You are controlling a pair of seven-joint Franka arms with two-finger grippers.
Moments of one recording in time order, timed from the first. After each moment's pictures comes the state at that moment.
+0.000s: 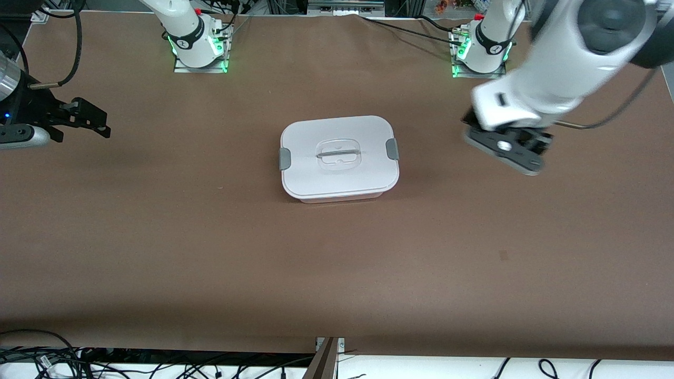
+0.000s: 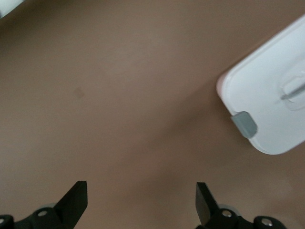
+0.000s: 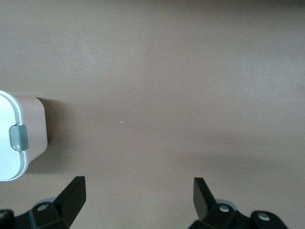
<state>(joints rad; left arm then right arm) -0.14 0.27 -0.21 -1.28 0.09 1.44 0.17 0.08 0.08 -0.02 -1.49 0.02 1.56 -0.04</state>
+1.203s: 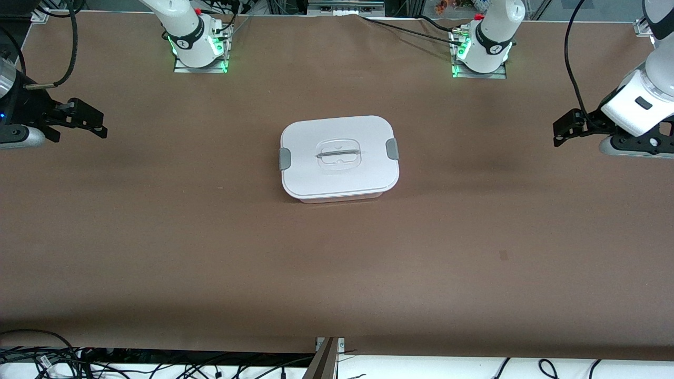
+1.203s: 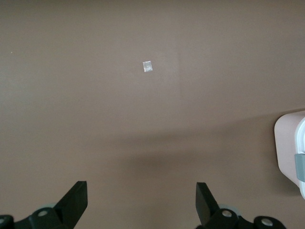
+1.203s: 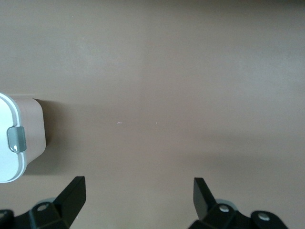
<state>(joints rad) -0.03 0.02 -0.05 -1.64 0.04 1.64 0.00 0.08 0.08 -0.03 -1.49 0.02 1.56 -0.04</state>
